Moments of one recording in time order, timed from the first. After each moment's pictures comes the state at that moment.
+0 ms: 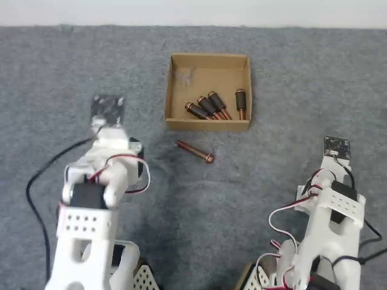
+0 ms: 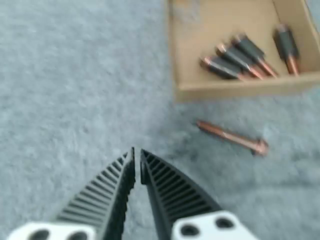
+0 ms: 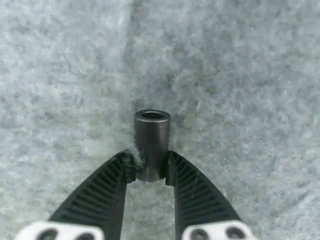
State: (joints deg) left arm 0.1 -52.4 53.3 63.6 3.9; right arm 23.7 -33.8 68.0 52.5 14.4
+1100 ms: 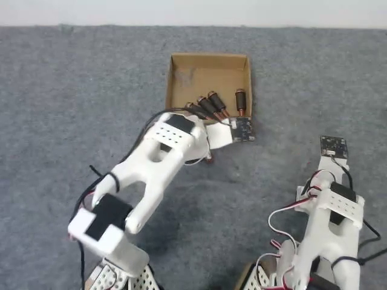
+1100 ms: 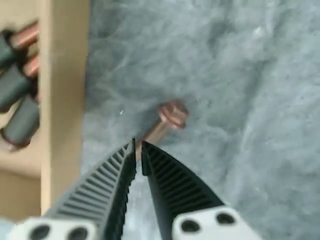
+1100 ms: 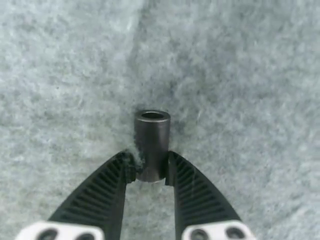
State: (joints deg) left arm 22.2 8.8 22.4 58.9 -50.2; right arm 23.5 -33.9 69.1 49.8 17.8
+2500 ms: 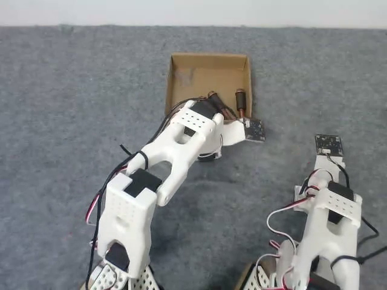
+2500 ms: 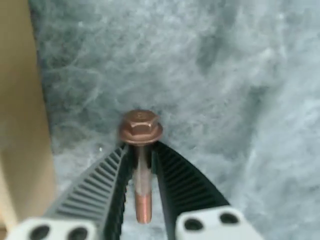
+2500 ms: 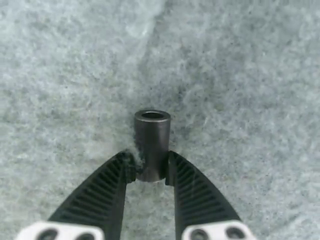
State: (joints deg) left arm 24.2 31.9 -2.3 73.0 -48.5; right arm 22.2 -33.9 69.2 49.4 19.6
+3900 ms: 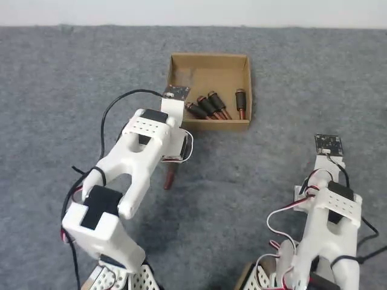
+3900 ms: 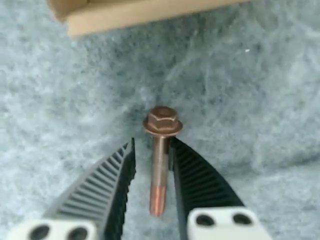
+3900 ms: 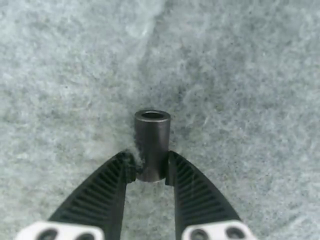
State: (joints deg) left arm 10.6 10.7 23.8 65.1 9.4; right arm 22.2 -33.9 69.2 49.4 19.6
